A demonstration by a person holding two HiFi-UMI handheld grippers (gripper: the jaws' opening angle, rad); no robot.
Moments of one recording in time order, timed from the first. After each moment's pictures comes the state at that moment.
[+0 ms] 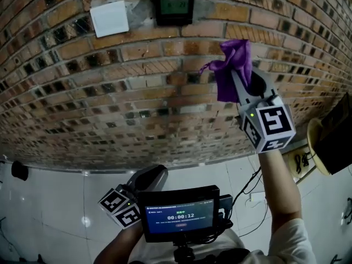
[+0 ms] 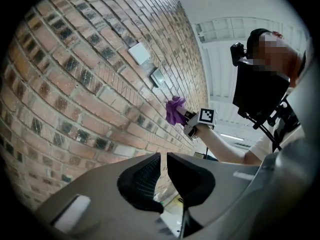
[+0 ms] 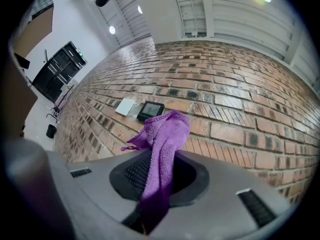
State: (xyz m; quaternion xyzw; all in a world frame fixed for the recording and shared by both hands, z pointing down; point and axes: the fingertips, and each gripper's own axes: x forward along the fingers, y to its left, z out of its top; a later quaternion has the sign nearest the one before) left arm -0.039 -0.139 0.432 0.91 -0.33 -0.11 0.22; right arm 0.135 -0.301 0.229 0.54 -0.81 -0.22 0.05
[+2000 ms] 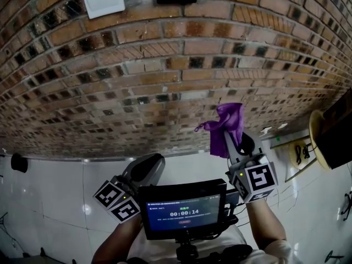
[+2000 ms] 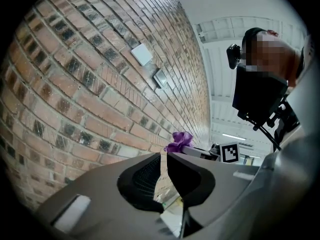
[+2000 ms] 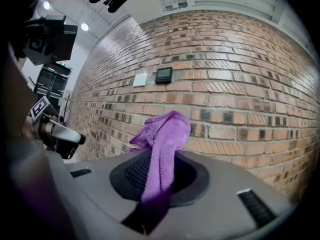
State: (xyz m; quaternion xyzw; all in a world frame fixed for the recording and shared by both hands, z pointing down) left arm -0.051 -0.151 0.441 0.91 -0.35 -0.12 0.21; right arm 0.127 -0.210 0.405 0.53 -0.84 -0.04 0.10
